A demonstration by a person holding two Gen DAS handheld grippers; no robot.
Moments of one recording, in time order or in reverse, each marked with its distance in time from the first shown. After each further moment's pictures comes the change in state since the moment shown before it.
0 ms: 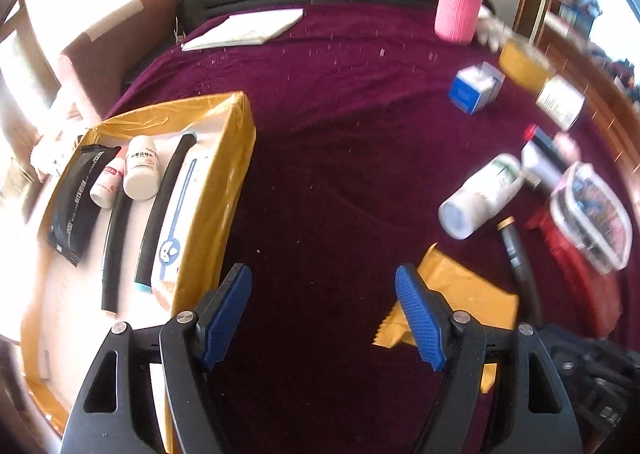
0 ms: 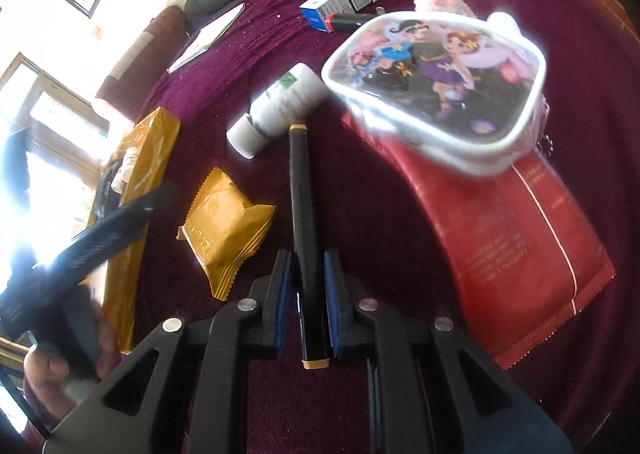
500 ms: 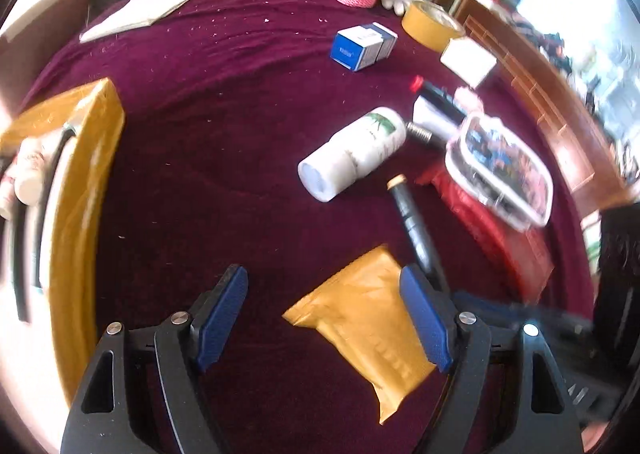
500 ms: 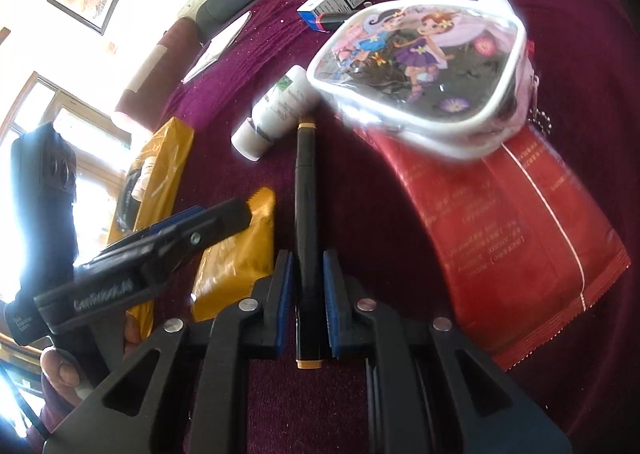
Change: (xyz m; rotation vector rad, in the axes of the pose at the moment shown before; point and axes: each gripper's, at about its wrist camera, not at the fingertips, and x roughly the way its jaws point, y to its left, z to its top) left arm -0.005 -0.037 -0.007 0.124 0.076 -0.303; right arm 0.000 -0.014 -0.003 0.044 -0.015 0.105
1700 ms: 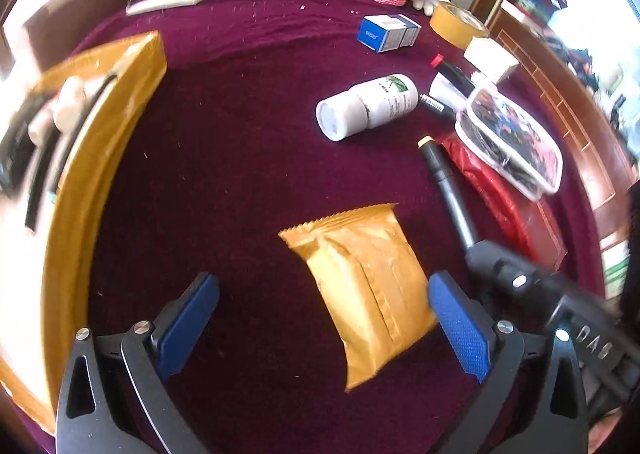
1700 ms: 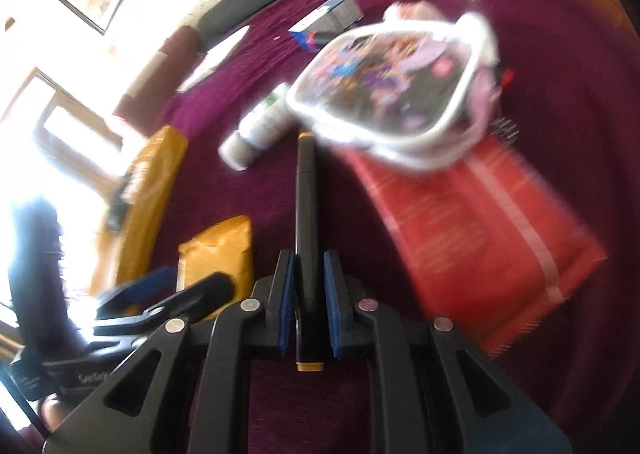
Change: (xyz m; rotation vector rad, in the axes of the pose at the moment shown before) left arm -0.006 -0.017 -0.040 -0.101 -0.031 0.082; right arm -0.023 -0.003 -0.007 -0.060 -0.074 -0.098
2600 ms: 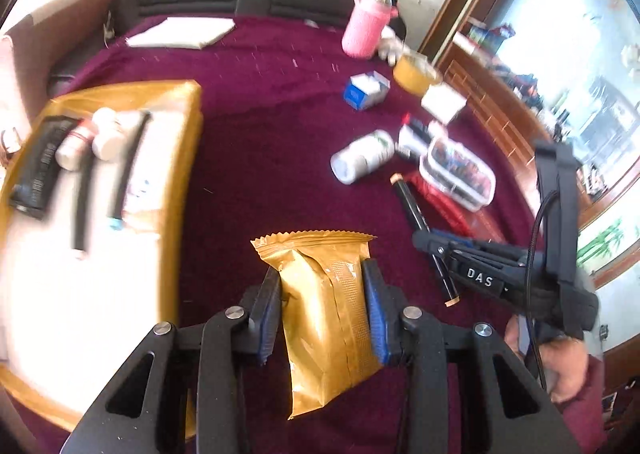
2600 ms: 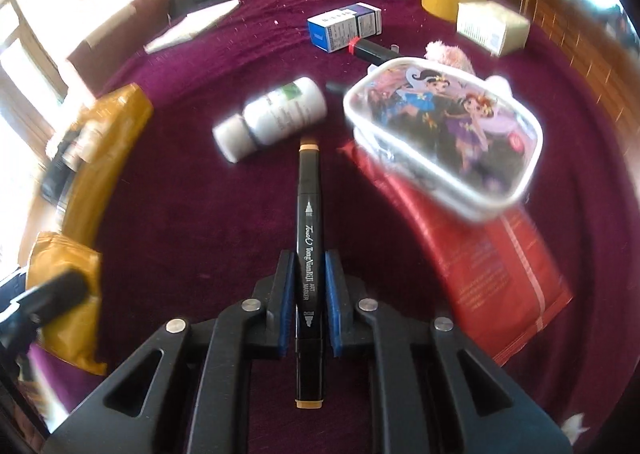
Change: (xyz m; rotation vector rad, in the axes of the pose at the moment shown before) left arm -0.087 0.080 -0.008 0.030 -0.142 -0.212; right arm 0.015 0.047 0.006 -0.139 0.029 -0.229
